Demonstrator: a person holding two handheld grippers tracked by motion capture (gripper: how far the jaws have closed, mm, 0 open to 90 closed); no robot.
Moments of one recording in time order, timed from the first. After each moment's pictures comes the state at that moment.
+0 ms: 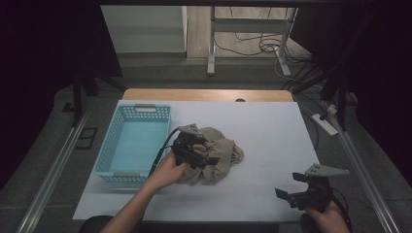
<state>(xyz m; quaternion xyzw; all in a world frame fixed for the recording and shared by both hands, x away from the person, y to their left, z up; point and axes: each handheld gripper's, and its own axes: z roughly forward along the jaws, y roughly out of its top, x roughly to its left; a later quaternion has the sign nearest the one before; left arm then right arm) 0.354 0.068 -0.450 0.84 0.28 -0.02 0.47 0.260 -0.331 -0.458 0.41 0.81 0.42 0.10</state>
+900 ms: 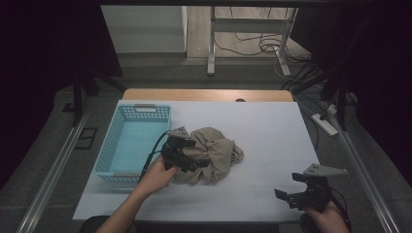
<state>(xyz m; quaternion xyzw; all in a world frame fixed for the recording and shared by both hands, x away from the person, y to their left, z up) 0.337 0.095 -0.452 0.83 0.31 0.00 0.47 0.260 -0.329 -0.459 0.40 0.81 0.41 0.10</state>
